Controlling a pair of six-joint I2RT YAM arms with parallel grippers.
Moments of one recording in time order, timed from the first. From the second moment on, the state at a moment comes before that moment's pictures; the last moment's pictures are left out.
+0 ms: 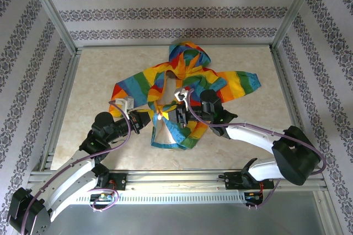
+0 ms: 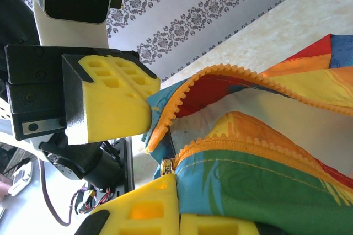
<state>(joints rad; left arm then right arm) -0.49 0.70 0.32 0.30 0.44 -0.66 0.72 1.35 0.66 0.45 -0.71 0.40</state>
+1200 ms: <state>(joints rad) -0.49 0.67 0.29 0.30 0.38 -0.65 0.72 1.36 0.66 0.49 -0.72 0.42</state>
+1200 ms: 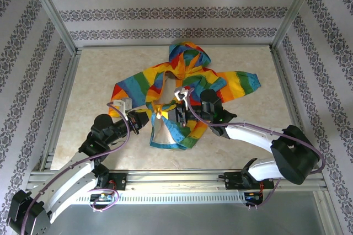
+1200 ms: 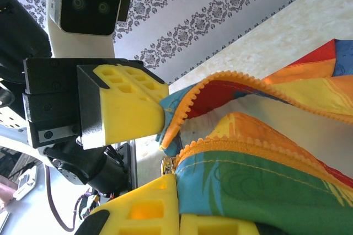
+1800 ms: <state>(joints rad) -0.49 0.68 0.29 0.30 0.39 -0.65 0.72 1.37 0.66 0.50 -0.72 0.44</state>
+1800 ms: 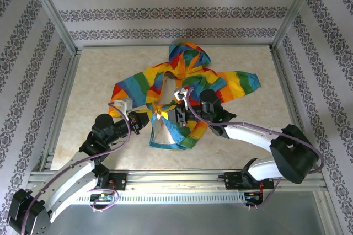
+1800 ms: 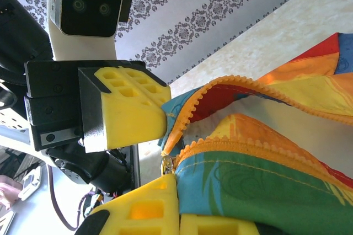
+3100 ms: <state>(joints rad) -0.49 0.70 0.27 0.33 0.39 -0.65 0.72 1.39 0.66 0.51 -0.73 0.47</state>
